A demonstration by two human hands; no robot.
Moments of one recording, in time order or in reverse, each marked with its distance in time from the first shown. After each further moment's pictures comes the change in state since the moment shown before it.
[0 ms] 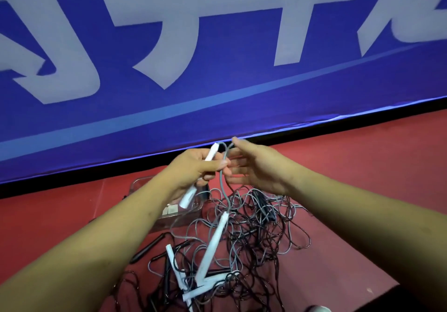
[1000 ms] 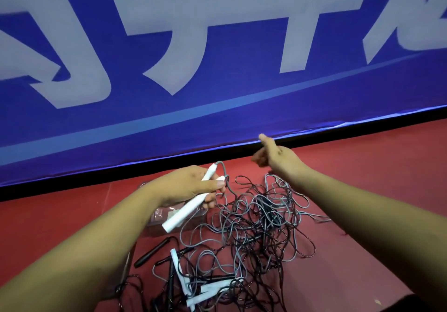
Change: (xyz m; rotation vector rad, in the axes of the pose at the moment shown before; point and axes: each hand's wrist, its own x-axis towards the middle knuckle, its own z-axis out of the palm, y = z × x) left_hand -0.028 0.005 -0.018 0.387 -0.167 -0.098; right_hand 0.002 -0.006 -0.028 -0.577 0.428 -0.153
